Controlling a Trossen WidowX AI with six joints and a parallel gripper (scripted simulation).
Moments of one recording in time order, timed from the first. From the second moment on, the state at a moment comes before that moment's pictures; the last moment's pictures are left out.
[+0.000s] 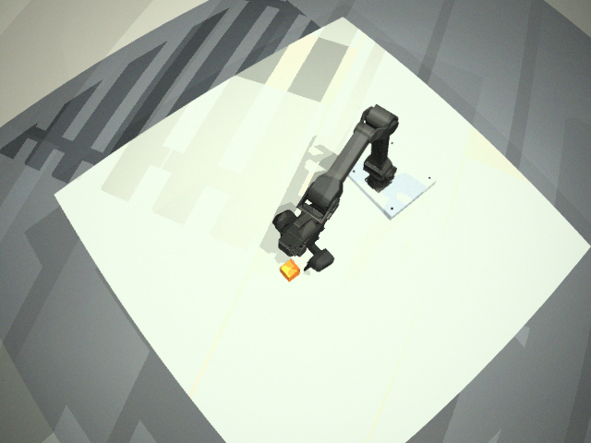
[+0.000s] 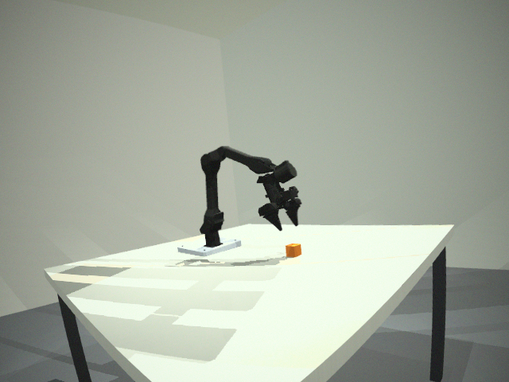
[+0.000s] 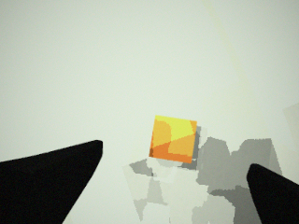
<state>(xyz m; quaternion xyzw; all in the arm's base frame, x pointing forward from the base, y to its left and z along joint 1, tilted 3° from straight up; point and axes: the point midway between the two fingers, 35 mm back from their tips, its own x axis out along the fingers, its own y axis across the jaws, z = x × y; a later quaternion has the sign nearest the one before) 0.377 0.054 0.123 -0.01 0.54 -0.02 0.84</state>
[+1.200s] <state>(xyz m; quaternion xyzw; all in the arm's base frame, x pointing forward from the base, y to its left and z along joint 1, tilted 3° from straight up) 0.405 0.050 0.094 0.00 0.68 -0.02 0.73</state>
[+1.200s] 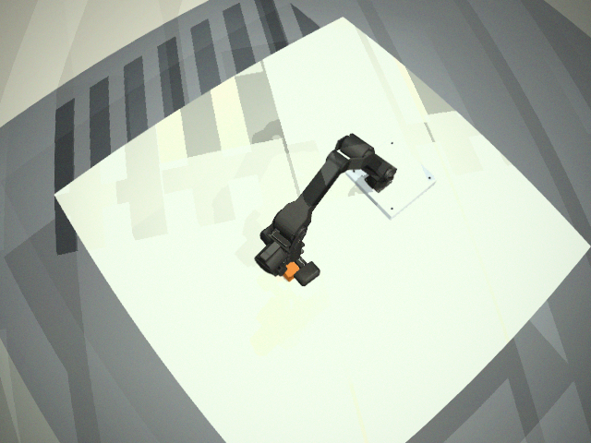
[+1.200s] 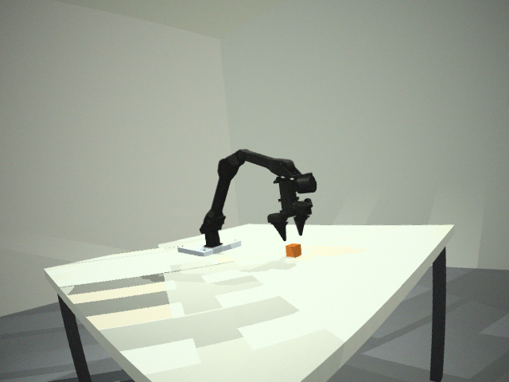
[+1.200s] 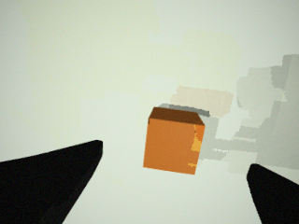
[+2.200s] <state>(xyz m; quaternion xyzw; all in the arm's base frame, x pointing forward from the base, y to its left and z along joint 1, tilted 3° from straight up) 0.407 0.049 0.058 0.00 0.68 -0.02 0.73</state>
